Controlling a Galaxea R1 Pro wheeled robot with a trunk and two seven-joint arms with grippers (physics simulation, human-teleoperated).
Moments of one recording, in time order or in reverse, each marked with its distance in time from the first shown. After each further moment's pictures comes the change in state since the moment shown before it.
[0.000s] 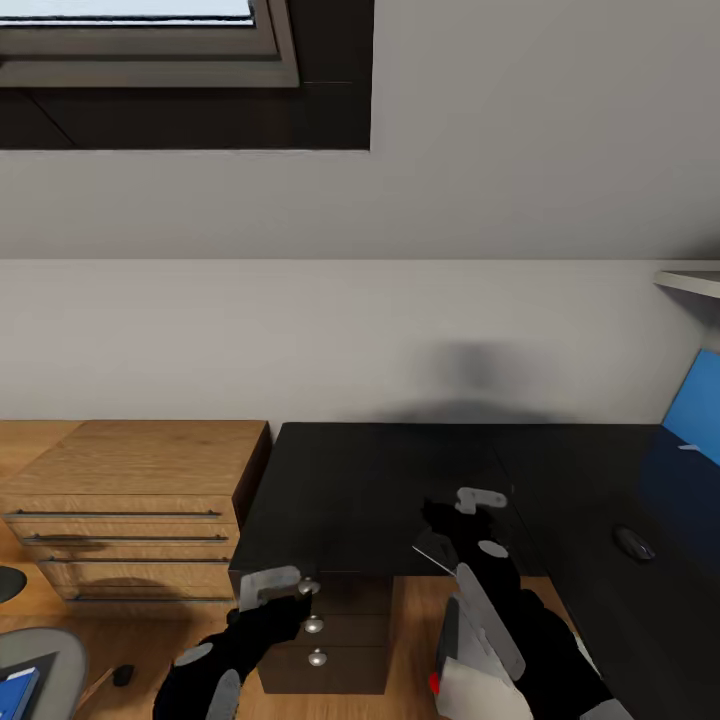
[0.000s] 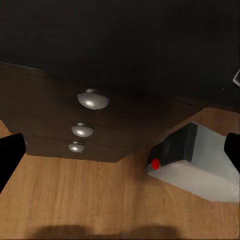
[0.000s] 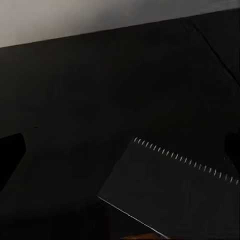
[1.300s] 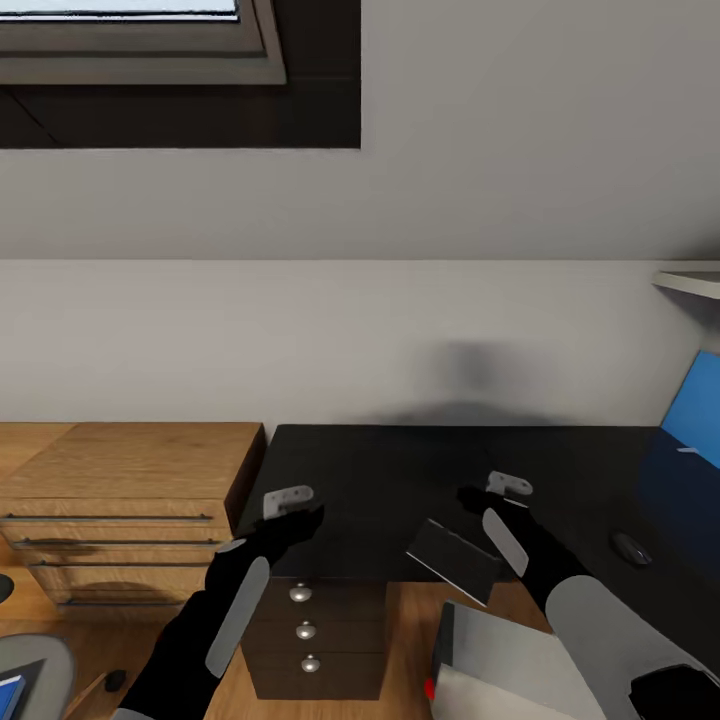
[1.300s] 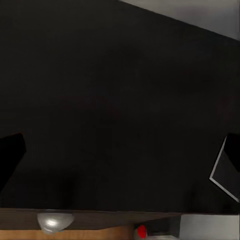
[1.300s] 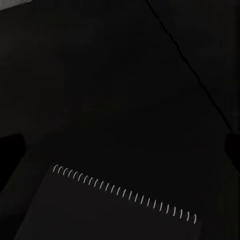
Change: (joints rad) left arm -0.393 0.086 -0.101 0.356 0.202 -0.175 0.069; right arm -0.349 -0.067 -0.062 0.641 -0.155 -0.097 0.114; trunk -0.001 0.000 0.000
